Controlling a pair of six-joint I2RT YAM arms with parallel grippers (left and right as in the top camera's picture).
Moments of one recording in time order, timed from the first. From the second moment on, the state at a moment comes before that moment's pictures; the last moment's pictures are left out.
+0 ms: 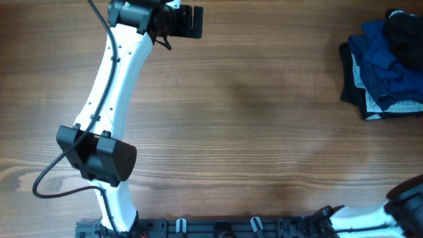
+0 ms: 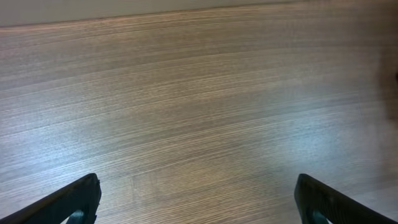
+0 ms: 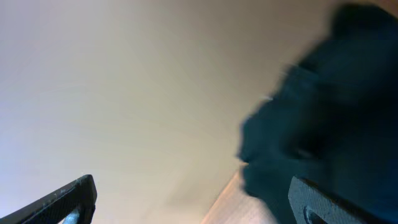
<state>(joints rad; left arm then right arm) -0.29 2.03 2.17 -1.06 0.07 -0.15 -1.00 1.73 1.30 0.21 -1.08 0.97</state>
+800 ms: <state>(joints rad) -0.29 2.03 2.17 -1.00 0.08 -0.15 -0.63 1.46 1.32 -0.18 -0.35 -0.06</state>
